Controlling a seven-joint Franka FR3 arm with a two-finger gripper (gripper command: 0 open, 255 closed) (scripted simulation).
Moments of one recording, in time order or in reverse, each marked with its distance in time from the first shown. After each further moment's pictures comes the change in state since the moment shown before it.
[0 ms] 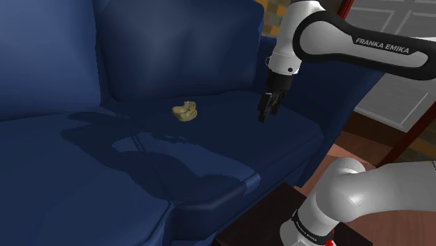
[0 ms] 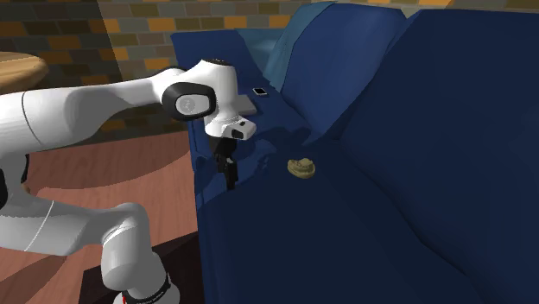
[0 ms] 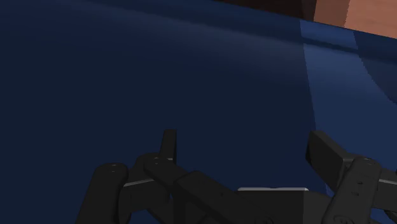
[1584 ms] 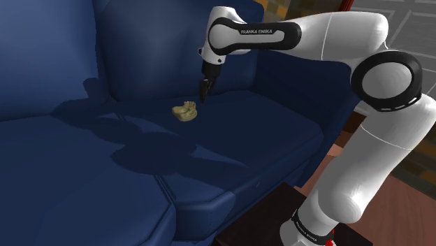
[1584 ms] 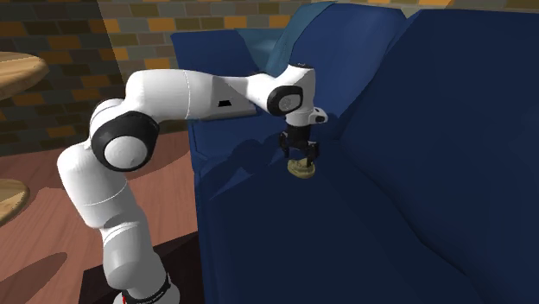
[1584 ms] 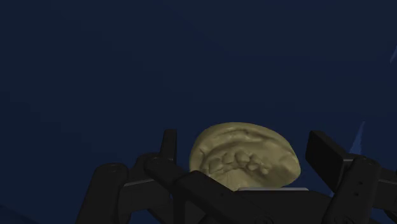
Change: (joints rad) arm 0.080 0.782 -0.025 0.563 -0.025 0.315 -0.377
